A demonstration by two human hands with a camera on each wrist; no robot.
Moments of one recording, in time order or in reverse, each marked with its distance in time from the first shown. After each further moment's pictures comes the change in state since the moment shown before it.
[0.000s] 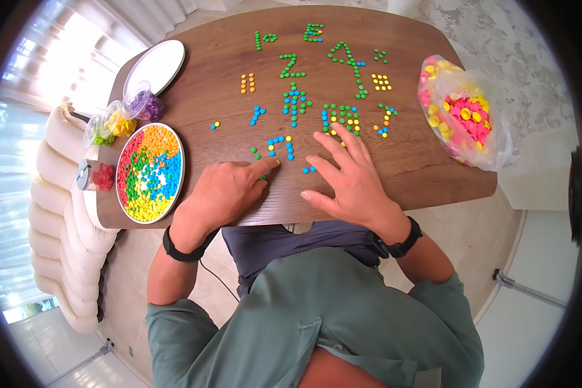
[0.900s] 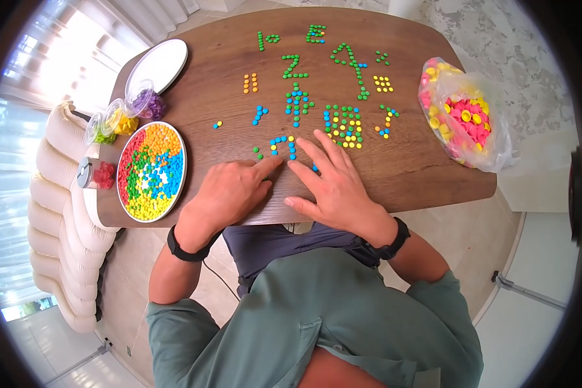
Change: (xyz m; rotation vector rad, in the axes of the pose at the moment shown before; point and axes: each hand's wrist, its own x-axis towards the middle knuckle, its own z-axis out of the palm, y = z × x) left_hand 0.000 0.004 0.005 0.003 0.050 0.007; right_hand 0.007 -0.019 0.023 0.017 -0.029 -0.011
